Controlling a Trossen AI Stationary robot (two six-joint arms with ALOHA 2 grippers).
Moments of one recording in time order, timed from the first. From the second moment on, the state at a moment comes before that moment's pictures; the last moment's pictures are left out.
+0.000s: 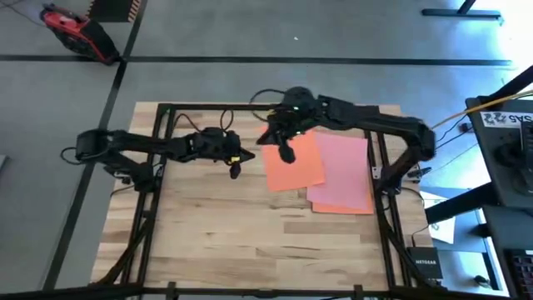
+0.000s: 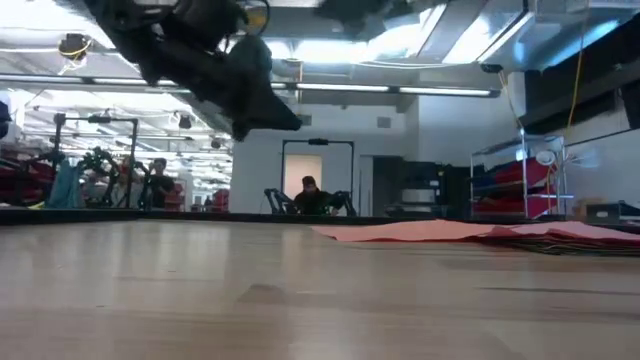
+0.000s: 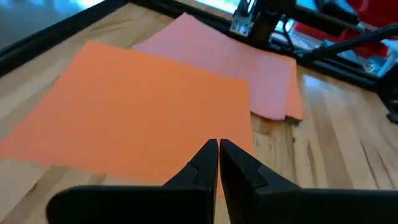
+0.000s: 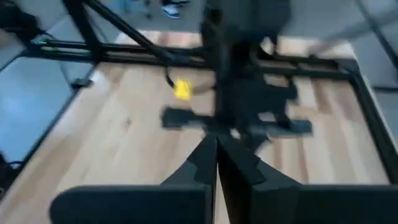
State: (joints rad) left arm 0.24 1.43 0.67 0.35 0.12 -0.20; right arm -0.25 1.55 1.48 -0.49 -0.38 -0.13
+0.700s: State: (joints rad) left arm 0.20 1.89 1.03 0.15 0.15 -0.07; right arm -0.27 1.17 1.17 -0.68 0.04 0.11
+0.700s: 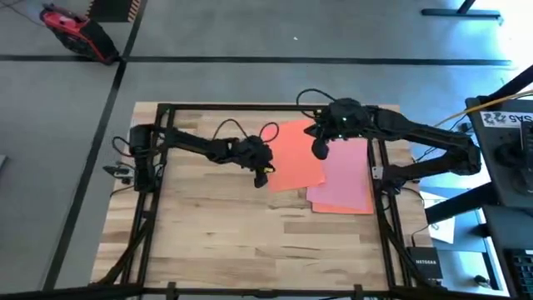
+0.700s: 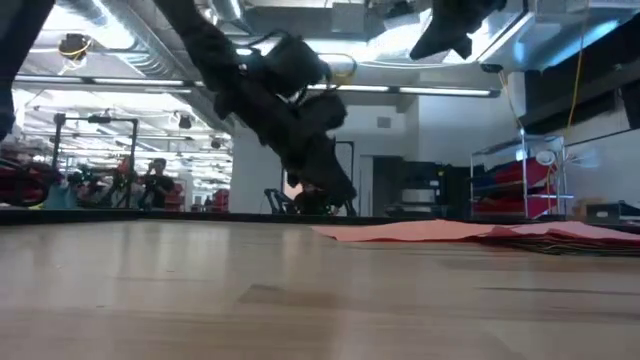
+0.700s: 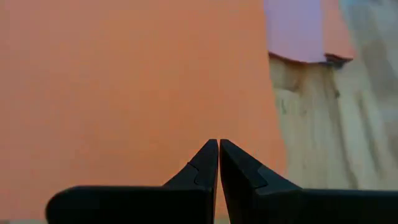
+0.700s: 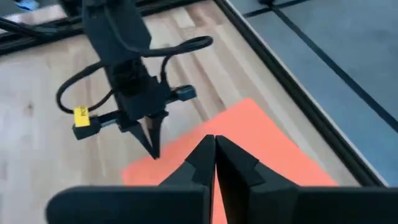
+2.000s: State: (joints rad) left arm 0.20 1.79 1.02 -0.52 0.01 -0.03; right arm -0.27 1.17 1.17 -0.72 0.04 0.10
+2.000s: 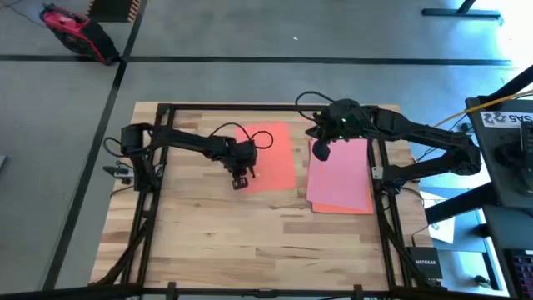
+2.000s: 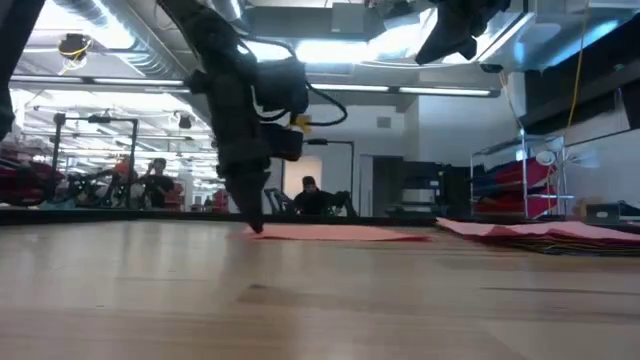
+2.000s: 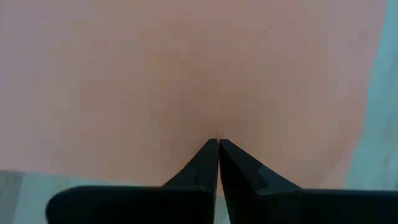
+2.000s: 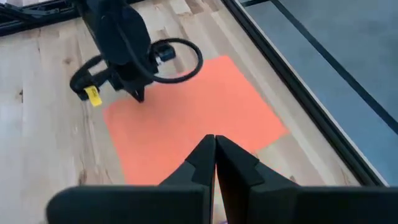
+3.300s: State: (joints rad) left arm 0.22 1.81 0.94 -0.14 -0.09 -0.68; right arm -0.27 1.17 1.17 -0.73 0.11 0.05
